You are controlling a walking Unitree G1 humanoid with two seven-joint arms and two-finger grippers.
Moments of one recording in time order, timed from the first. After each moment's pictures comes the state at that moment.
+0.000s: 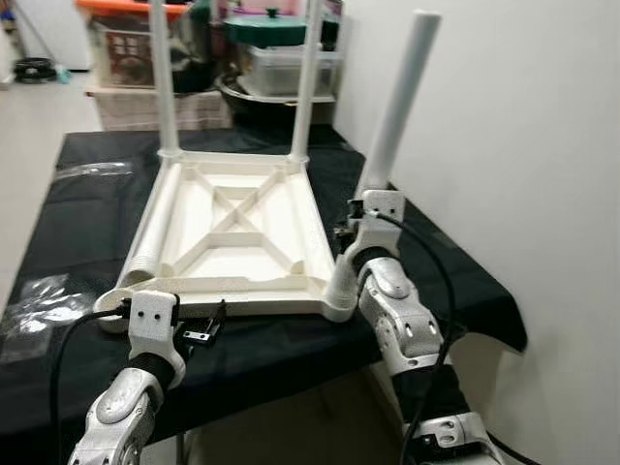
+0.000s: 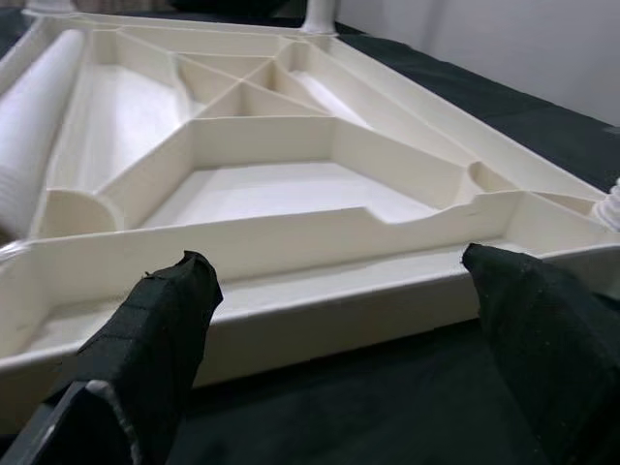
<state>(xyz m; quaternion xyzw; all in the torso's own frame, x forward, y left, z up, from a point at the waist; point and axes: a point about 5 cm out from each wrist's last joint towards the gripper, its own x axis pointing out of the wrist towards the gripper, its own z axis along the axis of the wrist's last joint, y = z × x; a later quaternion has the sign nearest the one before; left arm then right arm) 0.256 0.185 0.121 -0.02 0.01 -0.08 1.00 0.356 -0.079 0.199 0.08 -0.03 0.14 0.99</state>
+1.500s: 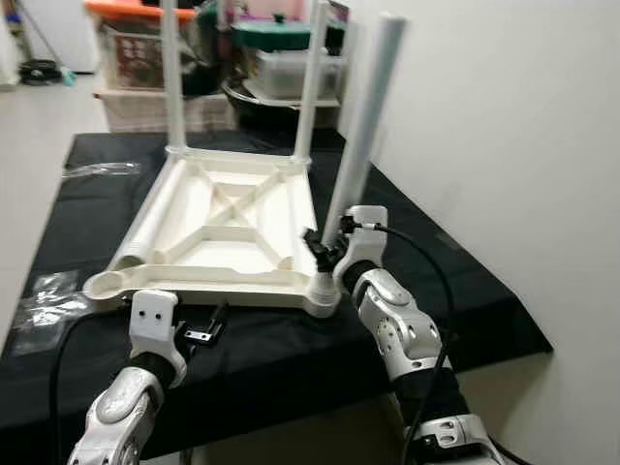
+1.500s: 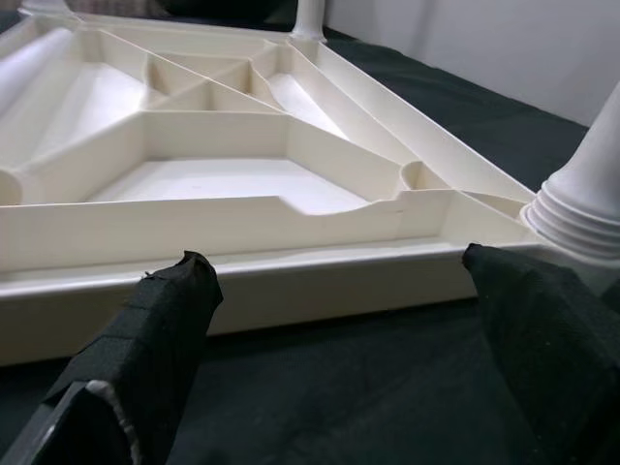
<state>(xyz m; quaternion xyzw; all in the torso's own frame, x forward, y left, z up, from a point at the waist) 0.255 0.183 0.123 -0.03 0.01 -0.09 1.00 0.358 -0.073 0.210 0.10 -0.02 0.33 0.94</state>
